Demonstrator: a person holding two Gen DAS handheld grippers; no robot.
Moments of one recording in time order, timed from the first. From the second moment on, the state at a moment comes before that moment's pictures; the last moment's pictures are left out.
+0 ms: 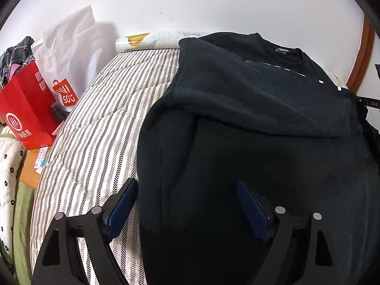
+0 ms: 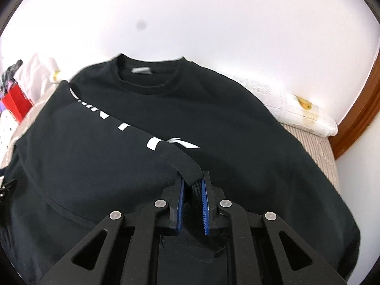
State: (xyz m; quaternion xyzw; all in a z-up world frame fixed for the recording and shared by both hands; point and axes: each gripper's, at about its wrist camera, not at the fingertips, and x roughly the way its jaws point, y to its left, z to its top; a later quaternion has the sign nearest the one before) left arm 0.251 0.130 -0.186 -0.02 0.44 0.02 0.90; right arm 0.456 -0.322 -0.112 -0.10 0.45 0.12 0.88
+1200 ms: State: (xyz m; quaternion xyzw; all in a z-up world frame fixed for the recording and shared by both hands) left arm 0.299 0.176 -0.179 -0.08 0.43 0.05 0.90; right arm 0.376 -0.348 -0.143 -0.05 0.47 0.06 0.88
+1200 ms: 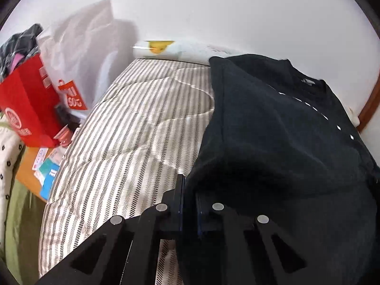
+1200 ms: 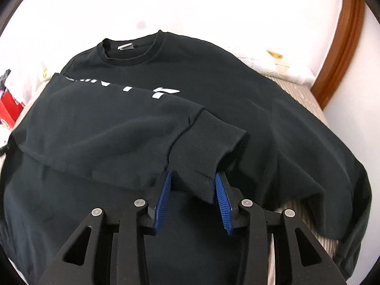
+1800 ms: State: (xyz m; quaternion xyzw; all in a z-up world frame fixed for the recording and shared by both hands) left arm 0.245 0.183 -0.175 -0.09 0.45 0.06 0.89; right arm 0.265 -0.394 -0.142 0.01 0.46 -0.01 0.89
